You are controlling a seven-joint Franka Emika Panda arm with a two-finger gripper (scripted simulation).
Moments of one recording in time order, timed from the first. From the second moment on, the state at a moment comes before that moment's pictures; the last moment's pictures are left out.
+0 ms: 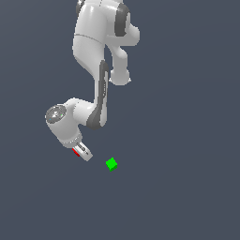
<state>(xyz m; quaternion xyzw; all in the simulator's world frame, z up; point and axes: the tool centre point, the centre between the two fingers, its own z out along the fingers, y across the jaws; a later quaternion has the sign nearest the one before) 0.034 -0.212 0.020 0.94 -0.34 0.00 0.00</state>
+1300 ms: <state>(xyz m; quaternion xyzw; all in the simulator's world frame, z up) 0.033 -0.212 0.069 0.94 -0.34 0.00 0.00</state>
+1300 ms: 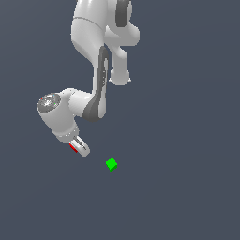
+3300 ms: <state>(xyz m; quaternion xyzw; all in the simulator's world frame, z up) 0.103 -0.046 0.063 0.94 -0.34 0.00 0.00</state>
